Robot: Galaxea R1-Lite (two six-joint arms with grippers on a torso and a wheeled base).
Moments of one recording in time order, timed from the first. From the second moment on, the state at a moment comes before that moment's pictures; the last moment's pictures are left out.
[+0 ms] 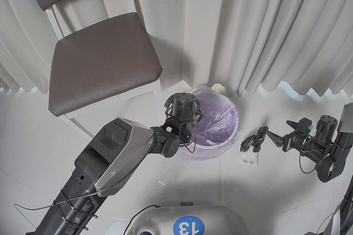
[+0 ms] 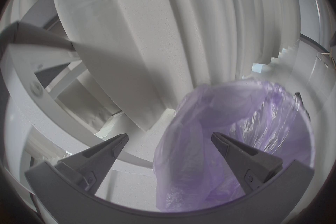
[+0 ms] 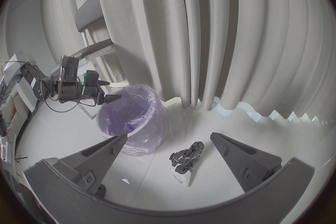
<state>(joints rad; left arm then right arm) -0.61 2.74 -1.99 -0.55 0.49 0.35 -0.03 2.11 -0.33 -1.55 0.34 -0.10</state>
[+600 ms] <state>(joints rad) -0.58 2.82 -2.00 -0.63 0.49 0.35 -0.03 2.13 -0.33 -1.55 0.35 -0.11</state>
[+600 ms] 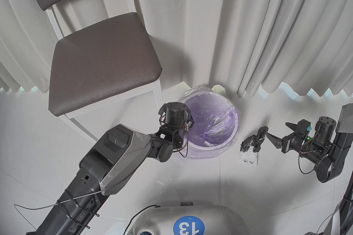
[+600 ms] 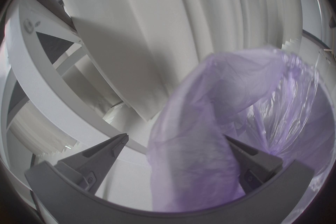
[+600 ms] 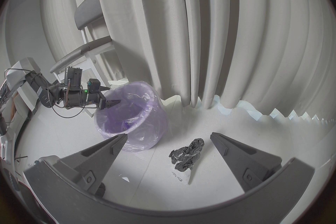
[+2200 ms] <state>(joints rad) -0.81 1.87 -0.98 -0.95 0.48 -0.01 0.34 1.82 -0.87 -0.62 0.08 -0.04</state>
